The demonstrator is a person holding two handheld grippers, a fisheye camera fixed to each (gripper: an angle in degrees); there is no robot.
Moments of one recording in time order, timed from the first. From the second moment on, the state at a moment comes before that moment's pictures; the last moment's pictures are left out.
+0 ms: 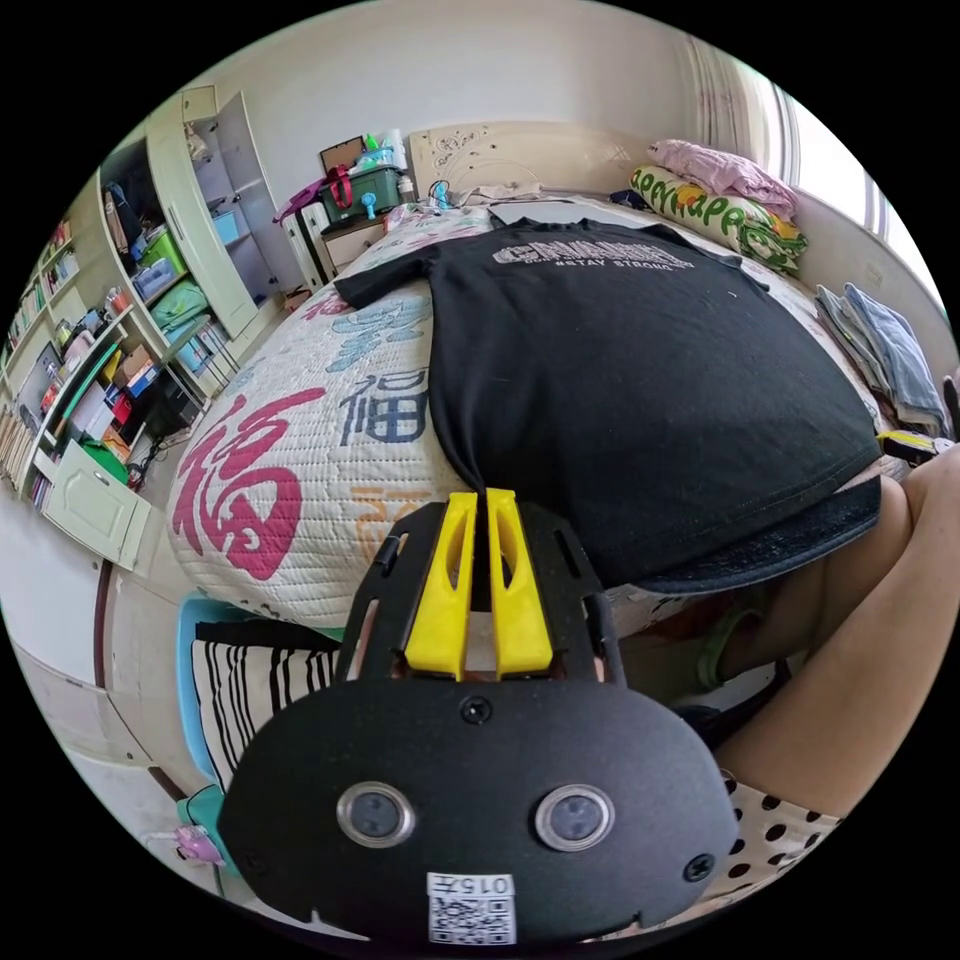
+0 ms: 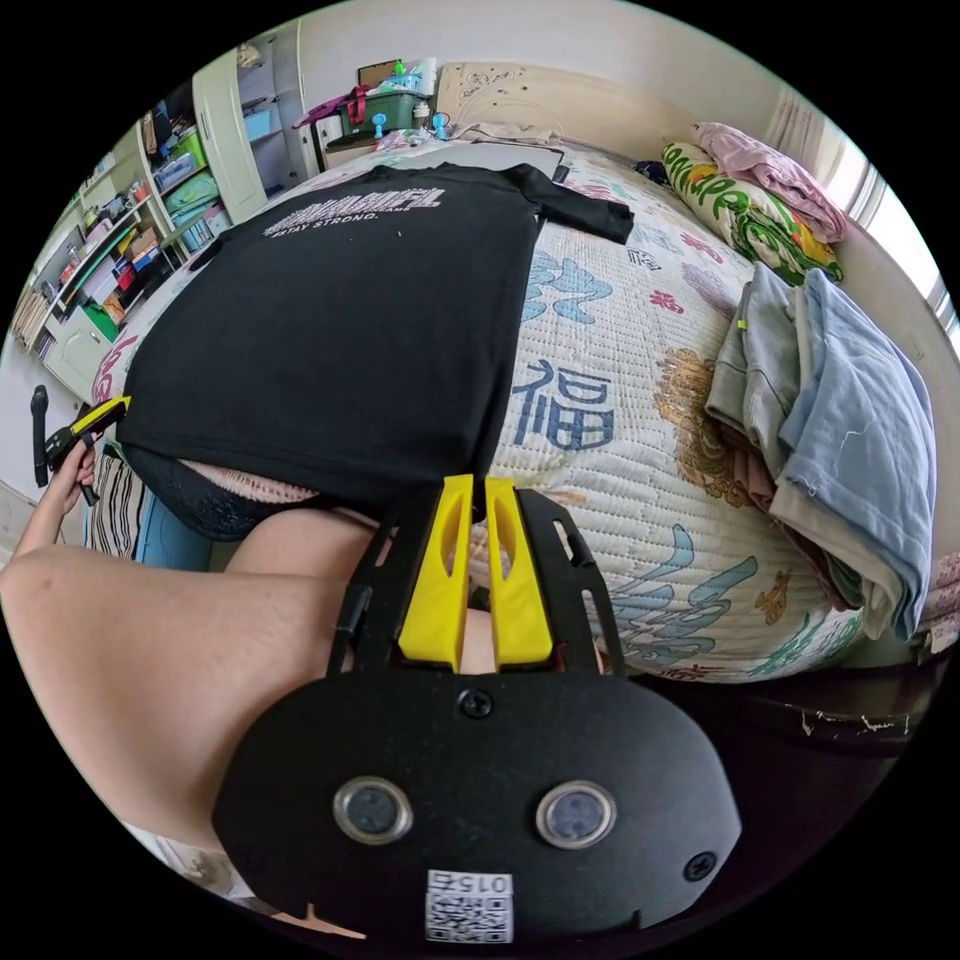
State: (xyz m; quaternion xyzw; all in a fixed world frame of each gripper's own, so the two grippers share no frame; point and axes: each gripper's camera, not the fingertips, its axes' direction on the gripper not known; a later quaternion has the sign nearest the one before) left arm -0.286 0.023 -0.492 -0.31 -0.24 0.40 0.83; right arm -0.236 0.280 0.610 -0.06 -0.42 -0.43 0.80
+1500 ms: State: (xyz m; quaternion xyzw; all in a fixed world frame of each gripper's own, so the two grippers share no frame) left arm -0.214 -0.057 -0.392 -0.47 -0.24 0.47 0.71; right arm -0.502 0.227 0.460 -0.20 -0.29 -0.51 0.78
